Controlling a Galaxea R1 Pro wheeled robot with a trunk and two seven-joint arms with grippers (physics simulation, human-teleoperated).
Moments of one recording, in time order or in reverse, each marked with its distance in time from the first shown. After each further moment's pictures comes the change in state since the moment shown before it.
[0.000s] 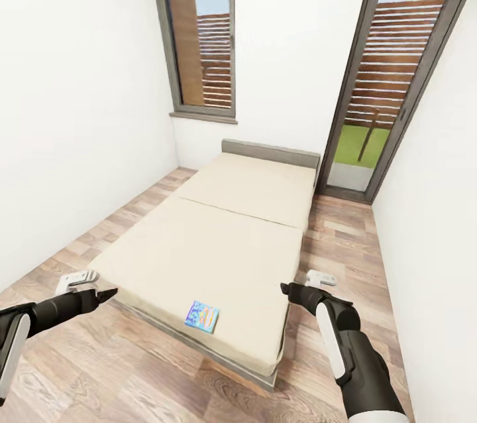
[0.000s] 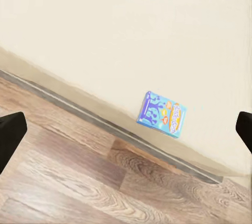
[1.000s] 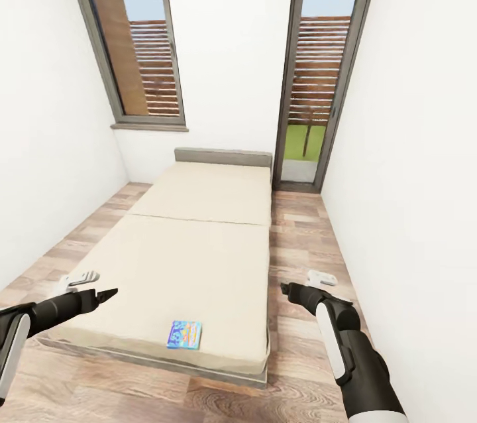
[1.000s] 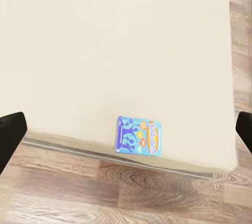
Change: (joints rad) left arm 0.000 0.000 0.000 0.000 0.000 0.000 0.000; right arm 0.000 0.000 0.001 0.000 0.000 0.000 0.000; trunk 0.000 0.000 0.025
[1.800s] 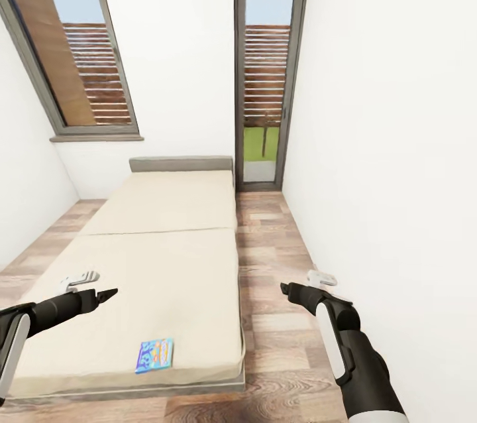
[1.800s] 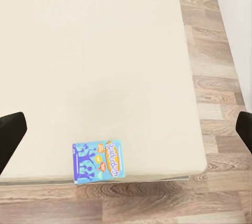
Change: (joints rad) left arm 0.000 0.001 0.000 0.000 0.000 -0.001 -0.001; right arm 0.000 0.000 0.000 0.000 0.000 0.000 0.000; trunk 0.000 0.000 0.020
